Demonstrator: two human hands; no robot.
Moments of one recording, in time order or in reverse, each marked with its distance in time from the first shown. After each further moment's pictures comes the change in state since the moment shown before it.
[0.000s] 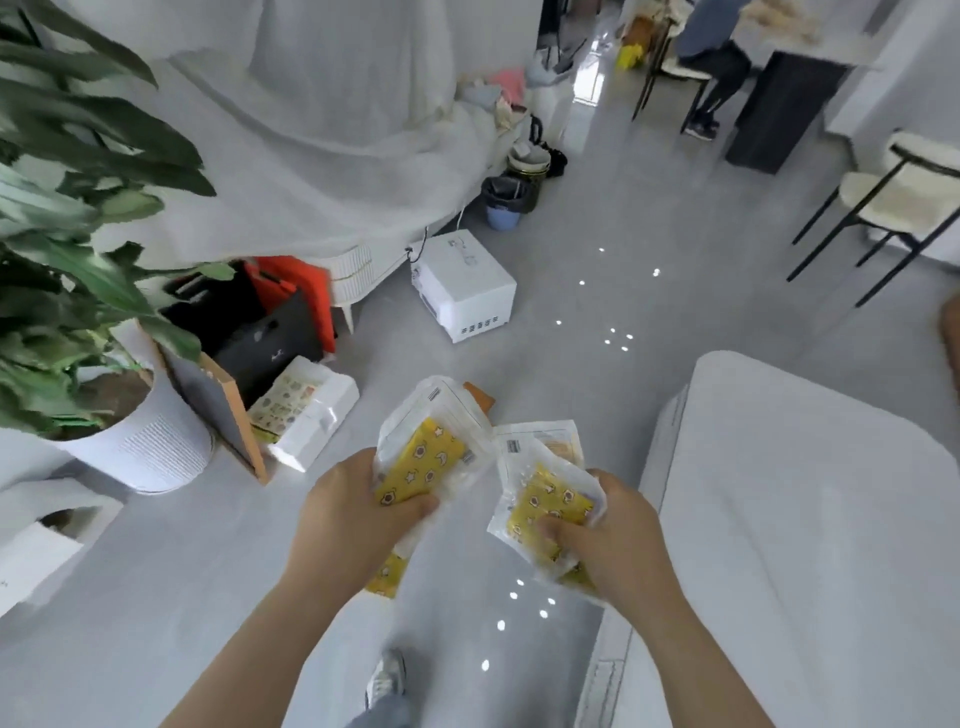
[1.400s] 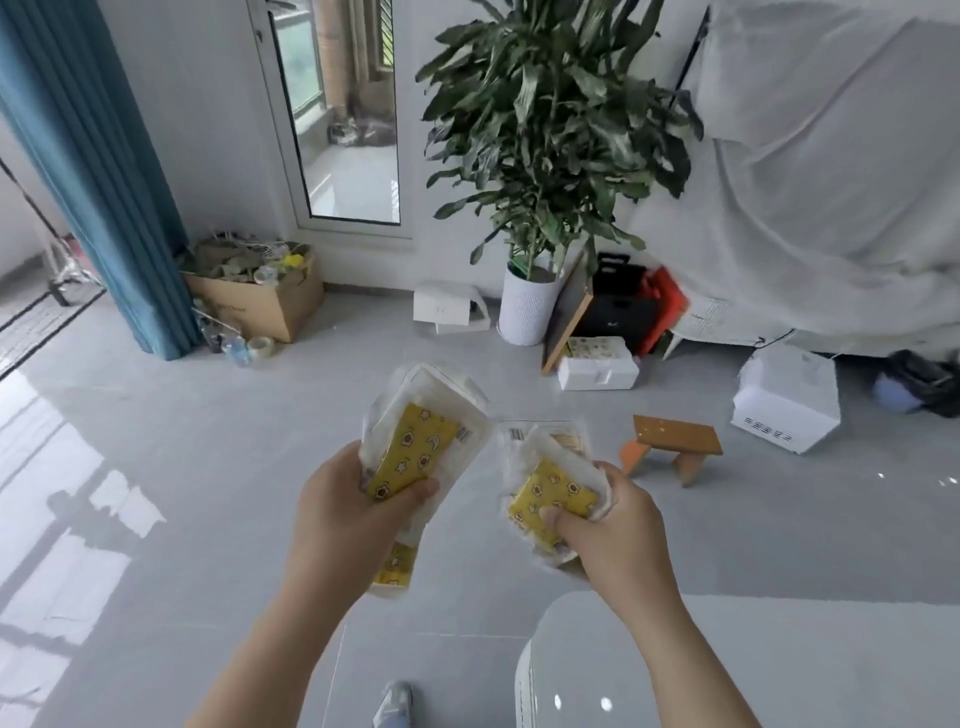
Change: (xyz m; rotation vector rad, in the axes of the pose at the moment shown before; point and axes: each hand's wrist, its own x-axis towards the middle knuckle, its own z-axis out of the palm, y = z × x) left_hand -0.643 0.058 0.228 -0.447 1.008 -0.546; right_hand -0.341 0.220 -0.185 -0.035 -0.758 -0.699
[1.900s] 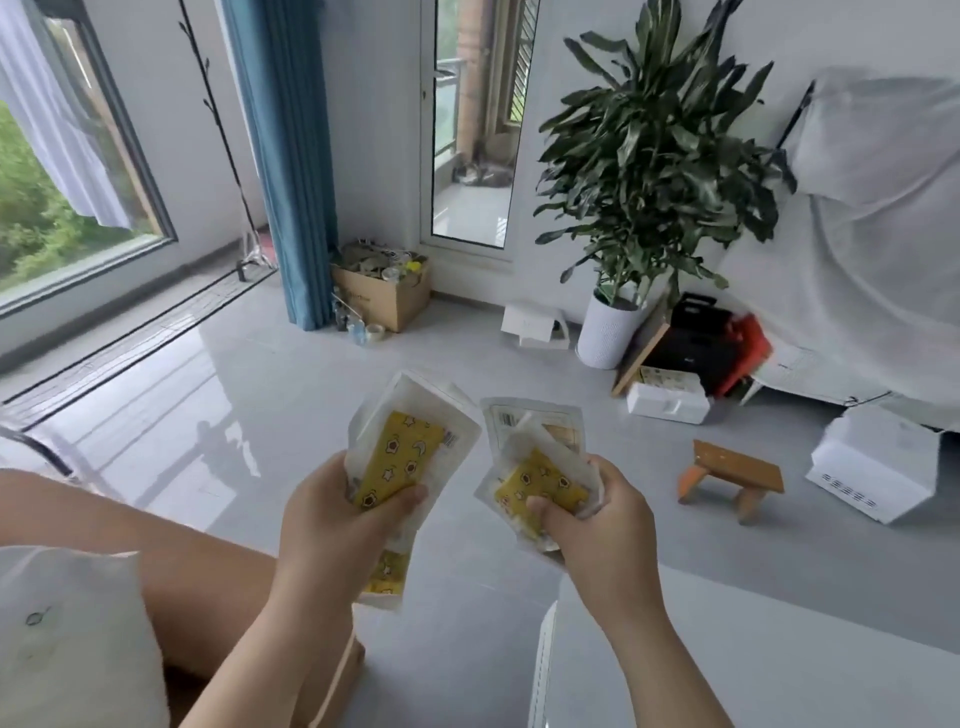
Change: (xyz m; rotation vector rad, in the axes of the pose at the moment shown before) left_hand -0.267 -0.038 -0.079 -0.166 0.279 -0.056; right_hand -0.230 -0.010 -0.027 0.181 -0.187 -0.233
